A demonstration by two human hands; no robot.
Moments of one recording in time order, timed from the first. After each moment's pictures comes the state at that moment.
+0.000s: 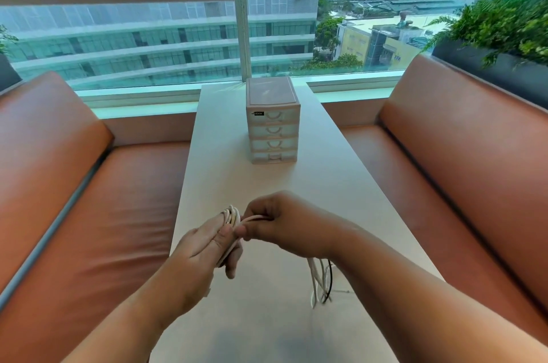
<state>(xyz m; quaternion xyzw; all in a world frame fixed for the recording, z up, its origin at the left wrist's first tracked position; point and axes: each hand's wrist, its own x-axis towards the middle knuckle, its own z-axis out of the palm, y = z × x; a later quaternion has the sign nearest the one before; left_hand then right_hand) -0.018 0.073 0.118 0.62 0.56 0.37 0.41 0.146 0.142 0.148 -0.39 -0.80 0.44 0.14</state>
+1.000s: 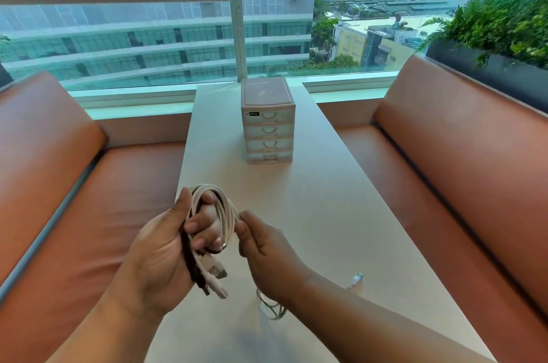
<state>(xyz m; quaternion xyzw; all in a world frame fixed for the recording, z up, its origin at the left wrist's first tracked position) -0.027 0.081 0.128 0.31 0.28 0.59 0.69 0.120 0.117 0.071 -0.40 -0.74 0.41 0.34</state>
